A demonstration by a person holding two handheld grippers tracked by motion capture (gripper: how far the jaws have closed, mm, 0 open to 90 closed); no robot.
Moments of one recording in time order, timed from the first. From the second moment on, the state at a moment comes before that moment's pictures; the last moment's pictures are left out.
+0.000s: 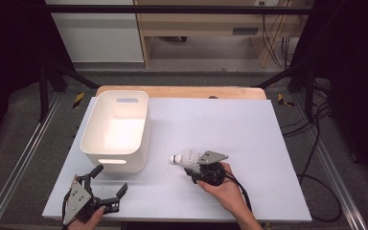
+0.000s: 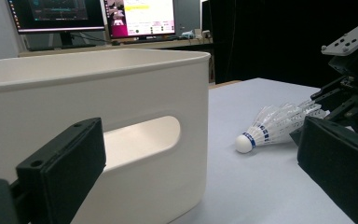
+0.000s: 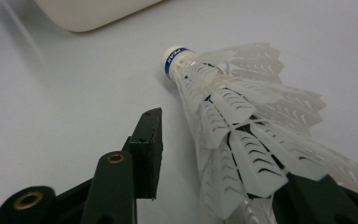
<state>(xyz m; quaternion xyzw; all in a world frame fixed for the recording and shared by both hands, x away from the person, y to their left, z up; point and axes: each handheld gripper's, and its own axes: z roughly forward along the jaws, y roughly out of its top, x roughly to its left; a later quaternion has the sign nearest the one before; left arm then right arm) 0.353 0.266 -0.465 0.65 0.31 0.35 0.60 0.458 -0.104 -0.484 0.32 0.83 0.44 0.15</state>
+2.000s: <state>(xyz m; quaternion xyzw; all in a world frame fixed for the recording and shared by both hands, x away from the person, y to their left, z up) 0.351 0.267 -0.464 0.64 0.31 0.36 0.60 0.481 -0.100 -0.356 0.25 0.80 0.51 0.21</state>
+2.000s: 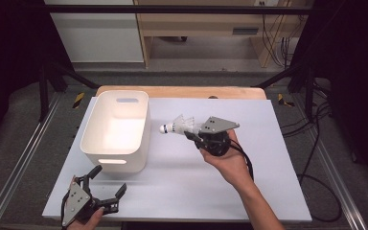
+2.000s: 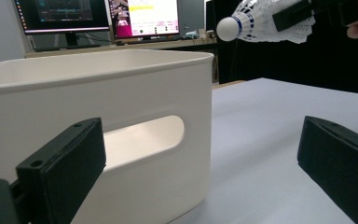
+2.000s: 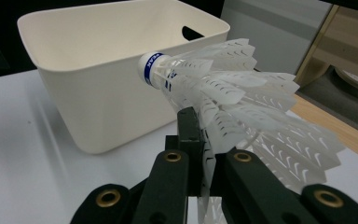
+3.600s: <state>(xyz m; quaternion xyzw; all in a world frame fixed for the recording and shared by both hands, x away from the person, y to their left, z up) 0.354 0.268 -0.466 0.64 0.31 0.35 0.60 0.532 -0.011 -0.300 0.21 0.80 0.53 0.19</state>
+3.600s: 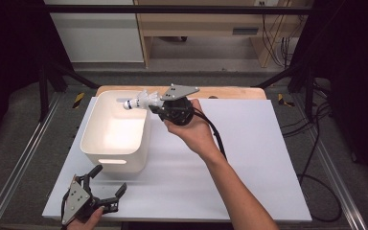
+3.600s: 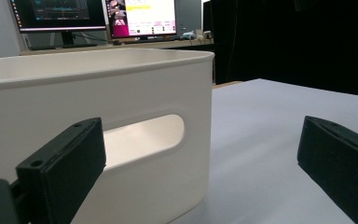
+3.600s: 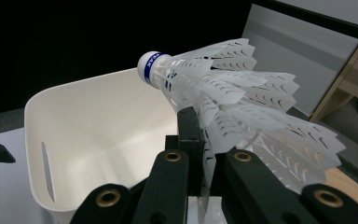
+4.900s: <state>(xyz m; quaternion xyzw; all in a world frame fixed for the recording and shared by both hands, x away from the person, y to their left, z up) 0.353 0.266 -0.465 0.65 0.31 0.35 0.61 0.540 0.025 -0.303 0.19 0.83 0.50 0.19</state>
